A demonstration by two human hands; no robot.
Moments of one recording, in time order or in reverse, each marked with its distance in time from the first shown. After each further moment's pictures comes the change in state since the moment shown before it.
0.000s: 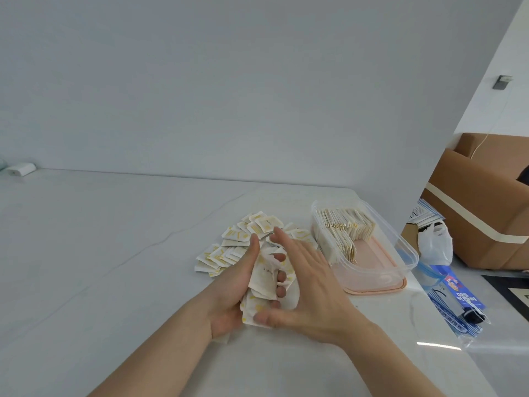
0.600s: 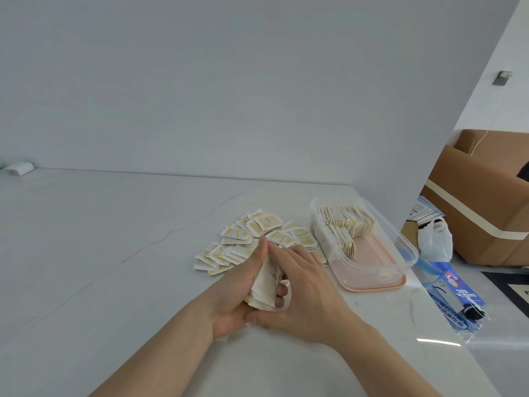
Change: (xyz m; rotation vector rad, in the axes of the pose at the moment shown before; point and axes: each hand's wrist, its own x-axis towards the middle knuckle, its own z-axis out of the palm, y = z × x) left_hand 0.001 -0.005 -0.004 0.159 -0.092 0.036; right_hand 0.002 0.000 0.015 -0.156 0.056 -0.054
